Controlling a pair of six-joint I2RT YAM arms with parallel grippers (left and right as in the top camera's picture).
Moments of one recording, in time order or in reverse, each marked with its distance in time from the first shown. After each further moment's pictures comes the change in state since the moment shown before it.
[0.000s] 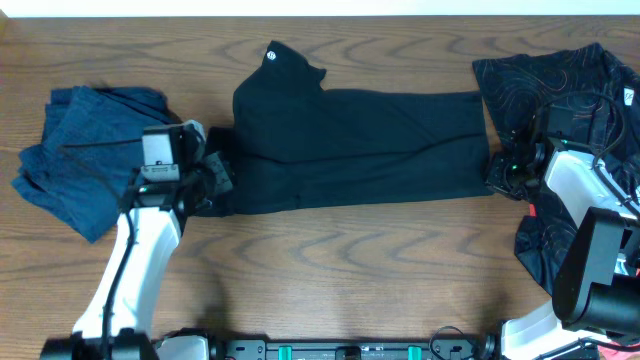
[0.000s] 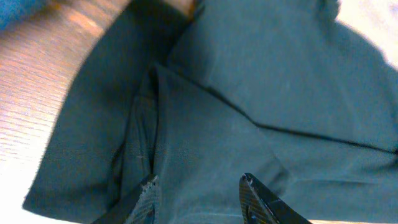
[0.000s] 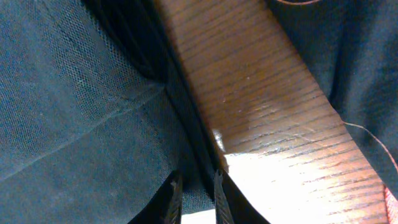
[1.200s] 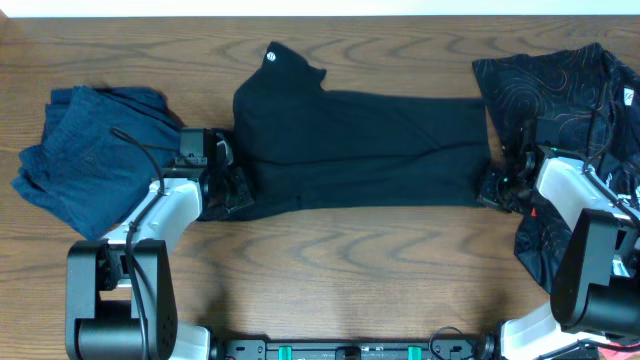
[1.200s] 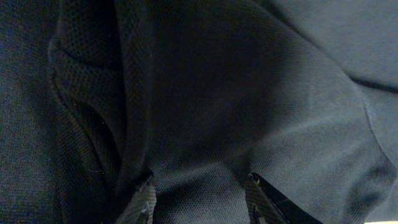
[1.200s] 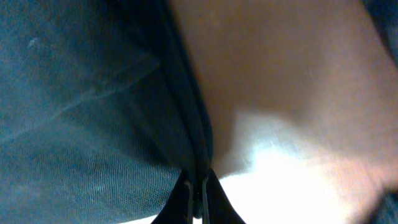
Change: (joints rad) left arm -0.060 0.290 0.005 -0.023 0.015 0.016; right arm 0.028 -0.008 -0.065 -0.074 0.062 0.015
